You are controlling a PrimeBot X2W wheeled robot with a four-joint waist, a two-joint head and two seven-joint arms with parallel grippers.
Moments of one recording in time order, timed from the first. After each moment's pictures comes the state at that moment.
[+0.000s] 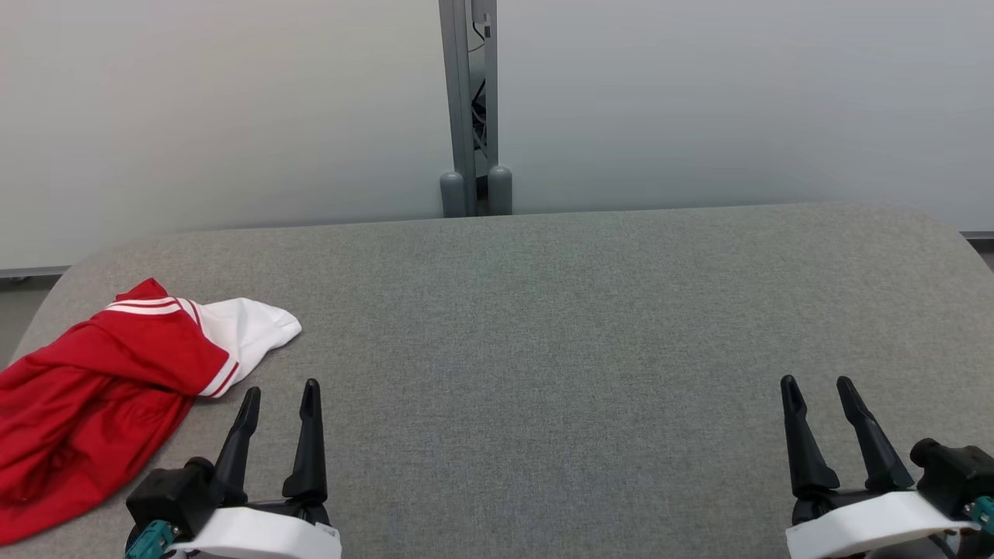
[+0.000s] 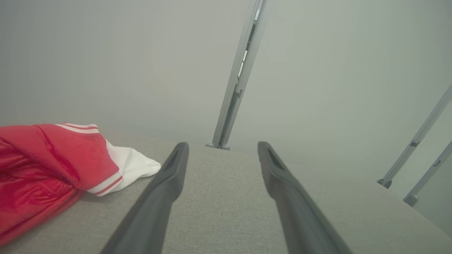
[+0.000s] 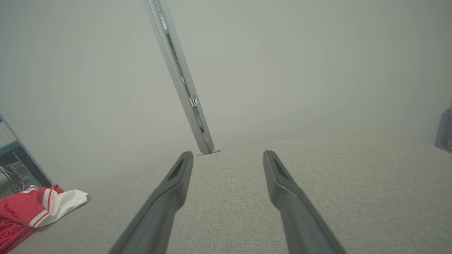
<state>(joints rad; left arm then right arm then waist) 0.03 0.04 -0.09 0.12 -0.42 0.00 -0.19 0.01 -0.04 0.01 0.14 0.36 0.13 -0.18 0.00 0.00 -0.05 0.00</state>
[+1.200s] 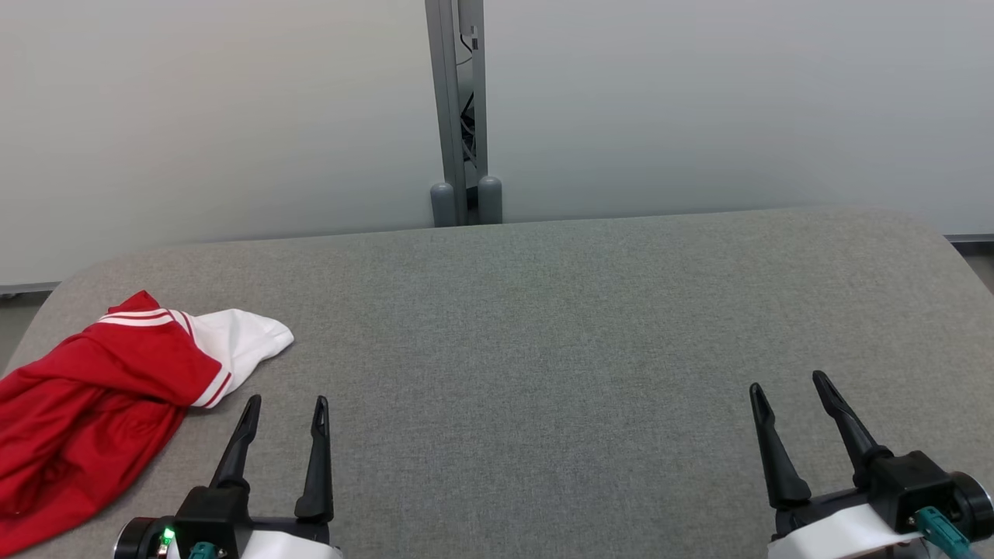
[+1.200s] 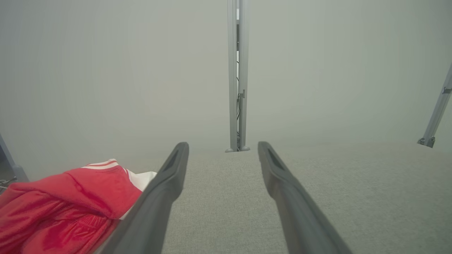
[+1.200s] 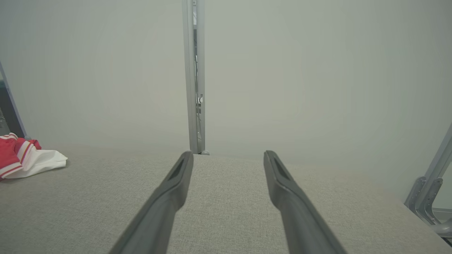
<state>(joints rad) 0.06 0.05 -0.09 0.12 -0.11 0.05 -0.26 0.01 -0.05 0.04 0.15 0.05 0.13 -0.26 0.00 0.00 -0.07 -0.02</state>
